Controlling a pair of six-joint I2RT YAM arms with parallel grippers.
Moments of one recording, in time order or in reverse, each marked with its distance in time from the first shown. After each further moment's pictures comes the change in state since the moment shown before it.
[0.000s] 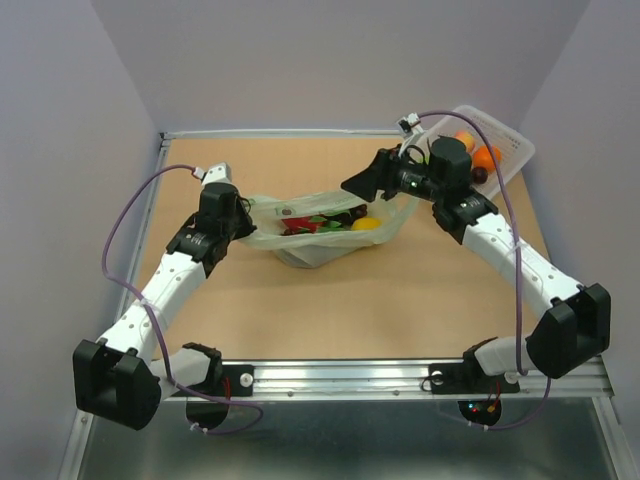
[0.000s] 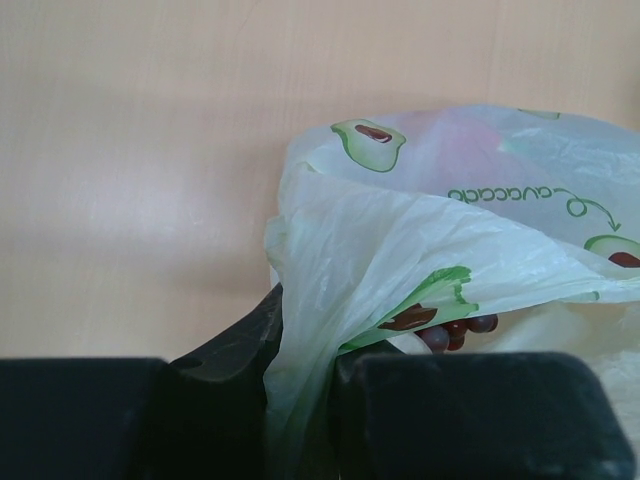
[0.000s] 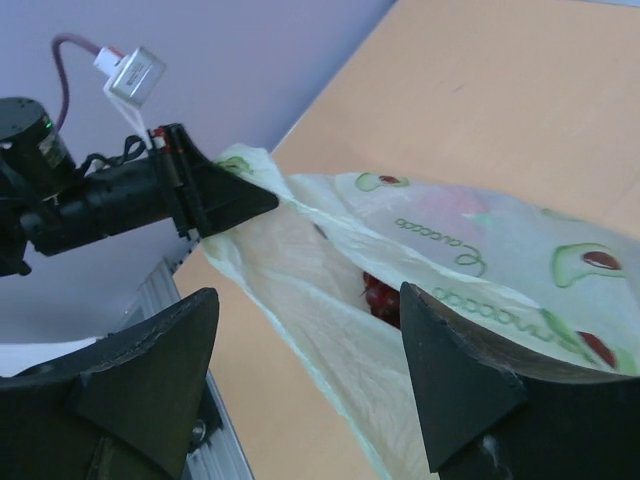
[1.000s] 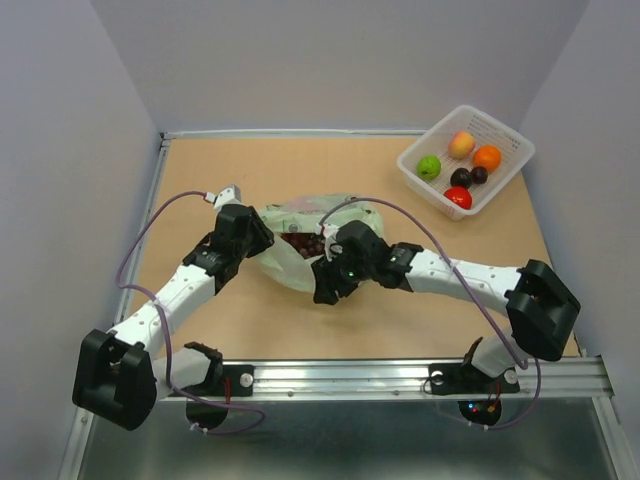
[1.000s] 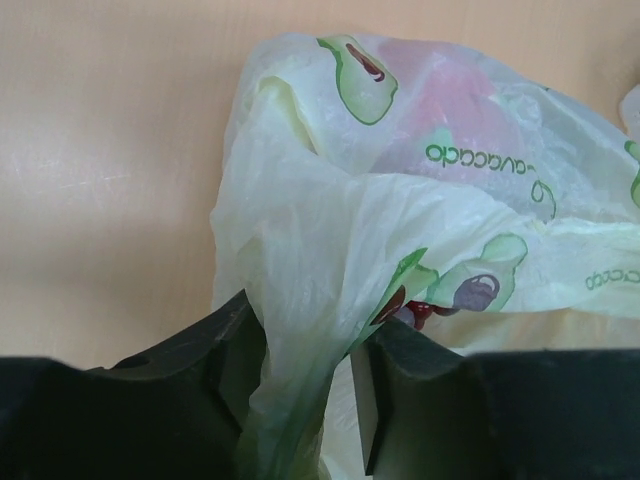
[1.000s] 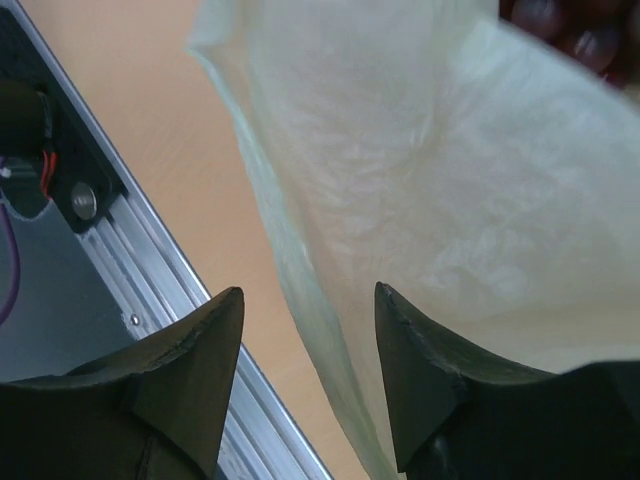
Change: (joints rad) left arm -0.084 -0.004 -0.207 0.191 0.024 -0.219; right arm 0.510 0.148 -0.226 -0.283 0.279 -0.175
